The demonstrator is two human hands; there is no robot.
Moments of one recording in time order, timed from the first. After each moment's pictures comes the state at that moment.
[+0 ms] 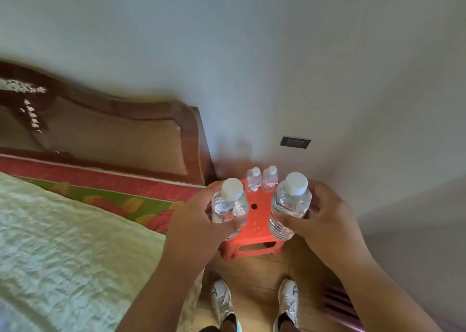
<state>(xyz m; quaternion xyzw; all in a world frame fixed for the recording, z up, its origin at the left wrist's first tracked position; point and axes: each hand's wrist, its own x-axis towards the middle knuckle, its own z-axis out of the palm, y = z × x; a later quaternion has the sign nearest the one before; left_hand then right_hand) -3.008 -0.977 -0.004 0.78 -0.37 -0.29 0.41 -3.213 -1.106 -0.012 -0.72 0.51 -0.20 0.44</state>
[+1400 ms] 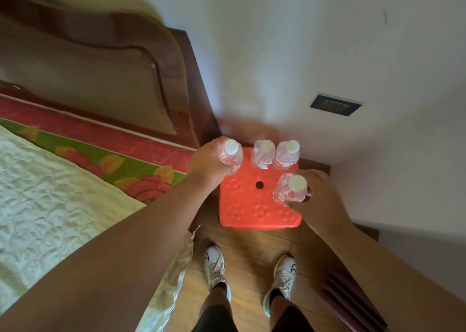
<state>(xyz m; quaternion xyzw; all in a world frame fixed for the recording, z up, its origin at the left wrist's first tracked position) -2.929 -1.151 -0.272 0.85 -0.33 -0.31 0.26 -3.184 -1.243 -0.279 -0.79 0.47 -0.05 0.39</state>
